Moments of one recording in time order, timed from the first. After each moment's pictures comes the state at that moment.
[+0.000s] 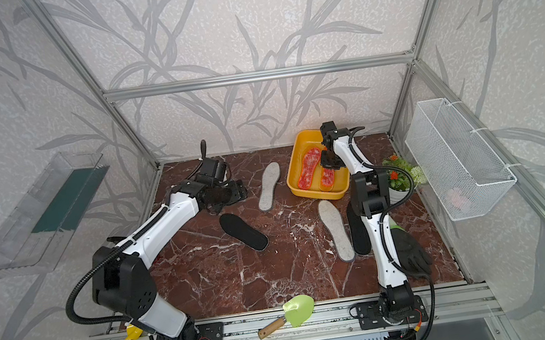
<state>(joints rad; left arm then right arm) -0.38 1.64 1.38 -0.71 0.01 -0.60 0.13 2.55 2.41 -1.12 0.09 0.42</state>
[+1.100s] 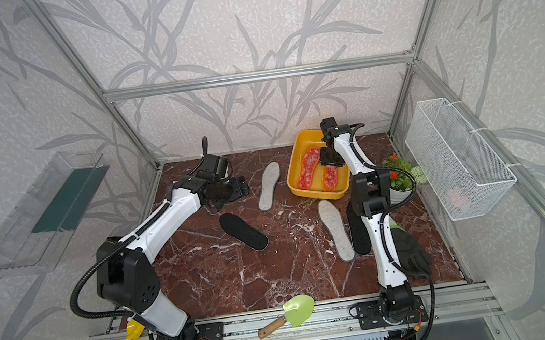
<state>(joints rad) -0.38 1.68 1.44 -0.74 0.02 -0.60 0.13 2.54 2.46 -1.16 0.02 0.38</state>
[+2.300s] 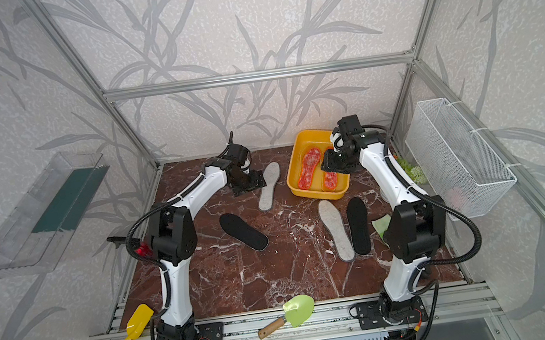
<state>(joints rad) -0.38 2.19 1.90 -0.85 0.16 -0.50 0.13 1.74 1.66 -0.96 -0.32 0.29</state>
